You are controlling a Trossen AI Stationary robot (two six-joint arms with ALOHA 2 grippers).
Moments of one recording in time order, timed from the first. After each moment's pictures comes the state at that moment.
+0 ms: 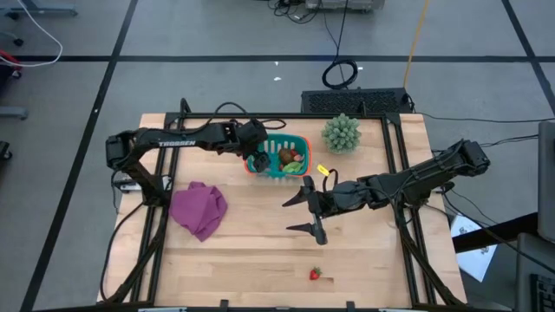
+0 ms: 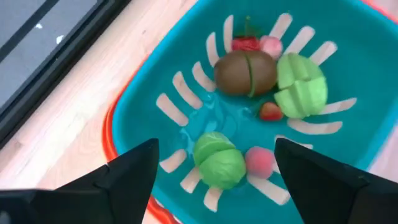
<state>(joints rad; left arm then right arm) 0.30 1.63 1.22 -0.60 -0.17 -0.24 0.31 1.40 1.03 0.10 0.10 0.09</state>
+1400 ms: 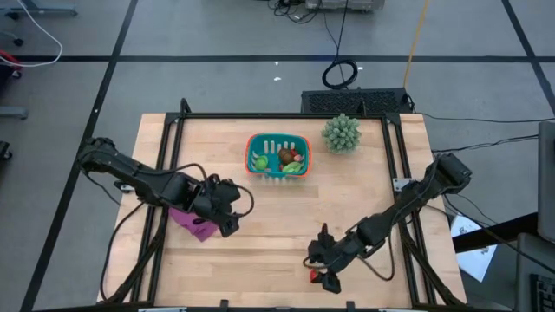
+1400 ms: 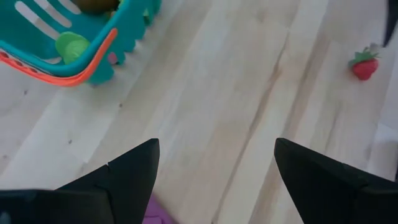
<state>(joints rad) -0.39 1.37 1.22 -0.93 -0.34 -0.77 0.62 1.66 1.03 -0.16 0.00 0.79</state>
